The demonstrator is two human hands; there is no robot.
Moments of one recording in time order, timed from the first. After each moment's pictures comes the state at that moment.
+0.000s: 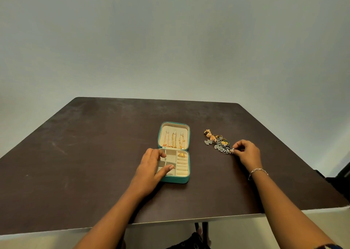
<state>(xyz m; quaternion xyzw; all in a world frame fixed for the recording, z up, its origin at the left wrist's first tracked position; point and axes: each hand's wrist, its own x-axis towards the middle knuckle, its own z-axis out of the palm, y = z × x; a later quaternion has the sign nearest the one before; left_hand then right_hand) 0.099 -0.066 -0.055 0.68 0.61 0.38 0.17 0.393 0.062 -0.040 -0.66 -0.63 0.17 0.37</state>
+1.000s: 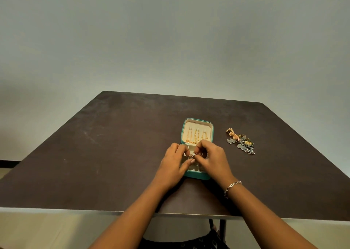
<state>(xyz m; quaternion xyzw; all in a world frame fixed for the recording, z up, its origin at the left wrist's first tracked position) 0.100 -0.069 -0.052 0.68 0.60 0.40 0.13 0.238 -0.028 -0.023 -0.43 -0.81 0.19 0.36</state>
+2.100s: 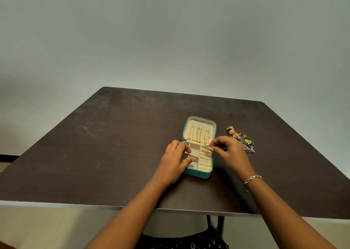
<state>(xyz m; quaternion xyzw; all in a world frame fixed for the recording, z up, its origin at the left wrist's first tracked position) 0.101 -0.070 -0.046 0.68 0.61 0.38 0.14 0.276 -0.011 -0.008 -0.49 -0.79 0.19 0.33</state>
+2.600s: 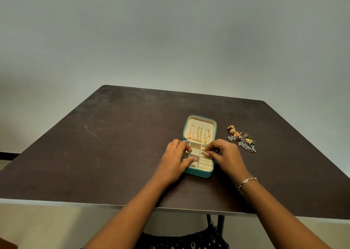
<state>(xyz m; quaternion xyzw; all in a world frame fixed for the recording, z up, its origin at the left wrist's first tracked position) 0.101 -0.071 -0.046 0.68 0.61 0.38 0.15 0.269 -0.013 -0.019 -0.47 -0.82 0.15 0.29</state>
